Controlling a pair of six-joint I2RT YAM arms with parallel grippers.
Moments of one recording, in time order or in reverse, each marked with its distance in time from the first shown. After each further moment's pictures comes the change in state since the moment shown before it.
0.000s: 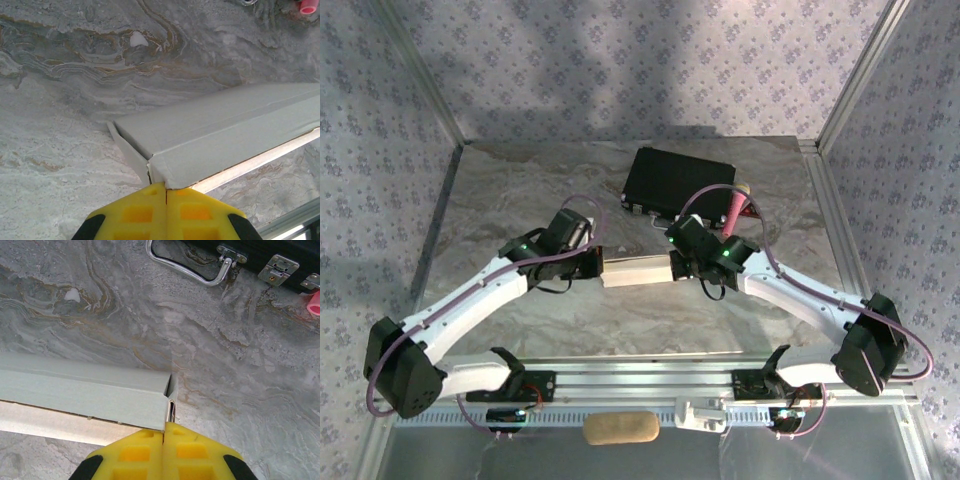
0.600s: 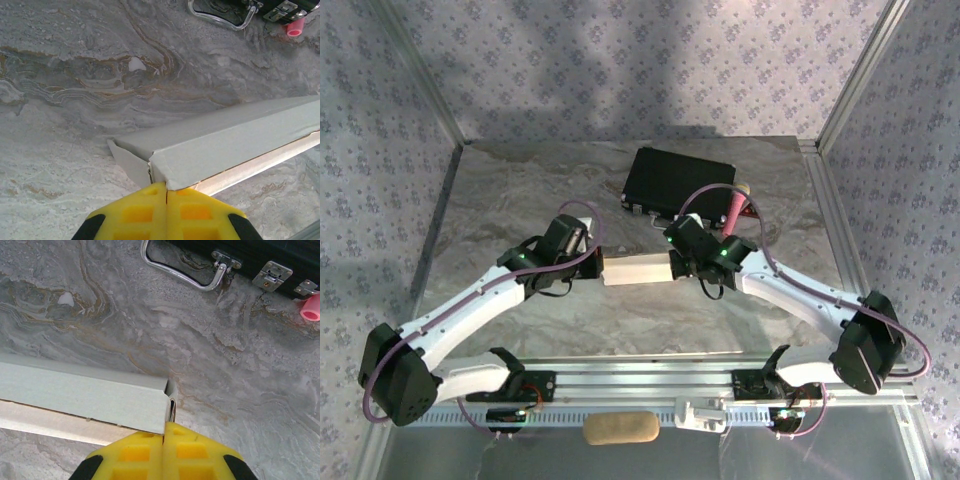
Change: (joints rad) left arm 0.000 -0.034 -0.083 0.136 -0.046 0.027; right arm -0.001 0.017 0.000 0.016 0.026 -0.013
